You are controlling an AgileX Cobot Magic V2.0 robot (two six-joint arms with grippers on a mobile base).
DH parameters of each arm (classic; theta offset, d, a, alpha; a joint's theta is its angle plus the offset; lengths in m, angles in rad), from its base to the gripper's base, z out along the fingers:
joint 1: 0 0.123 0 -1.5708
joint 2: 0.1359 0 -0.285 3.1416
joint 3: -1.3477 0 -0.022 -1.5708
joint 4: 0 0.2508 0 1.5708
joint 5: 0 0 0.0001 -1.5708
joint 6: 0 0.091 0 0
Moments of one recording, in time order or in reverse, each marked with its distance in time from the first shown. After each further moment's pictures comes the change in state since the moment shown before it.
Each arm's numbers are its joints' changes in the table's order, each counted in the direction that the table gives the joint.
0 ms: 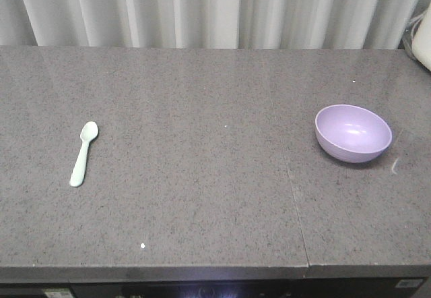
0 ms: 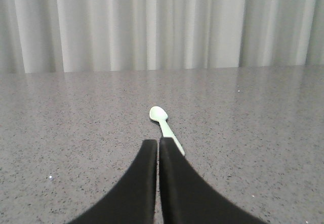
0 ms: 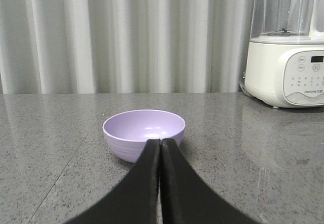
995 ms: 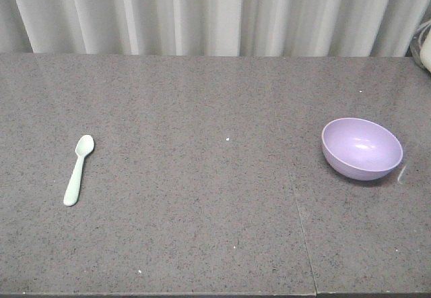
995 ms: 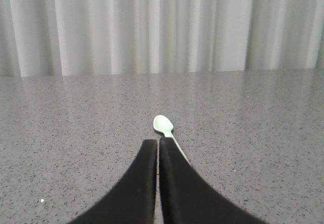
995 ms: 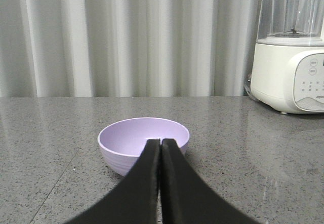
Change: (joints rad) left arm 0.000 0.000 0.000 0.000 0.000 0.000; right arm 0.000 0.000 0.000 0.000 0.000 -0.001
